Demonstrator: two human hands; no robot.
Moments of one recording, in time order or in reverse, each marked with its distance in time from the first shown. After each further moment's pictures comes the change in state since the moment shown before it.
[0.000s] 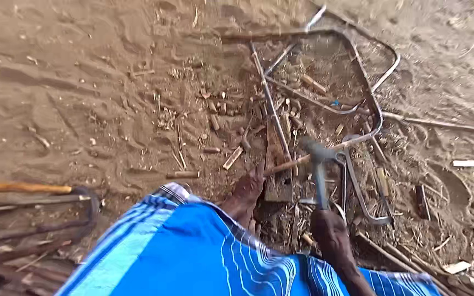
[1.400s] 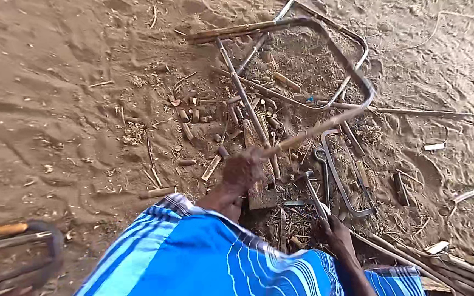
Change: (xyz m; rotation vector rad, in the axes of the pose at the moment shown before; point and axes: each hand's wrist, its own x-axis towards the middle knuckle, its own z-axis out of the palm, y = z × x) left_hand 0.066 0.060 -0.063 0.148 0.108 0.257; right_hand -0.005 0.125 -0.082 -0.639 0.126 0.523
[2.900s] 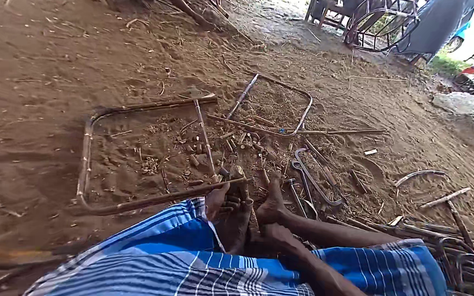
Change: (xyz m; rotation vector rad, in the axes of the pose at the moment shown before) left_hand -0.101 -0.064 -0.031 -1.187 -0.363 -0.735; right_hand -0.116 -0.187 0.037 -0.256 -0.395 -0.291
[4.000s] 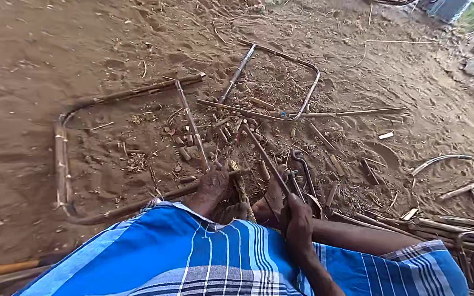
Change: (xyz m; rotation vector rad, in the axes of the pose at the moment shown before) left_hand 0.046 0.027 0.024 1.541 0.420 0.399; right_hand -0.022 -0.006 -0.040 1.237 0.782 -0.286
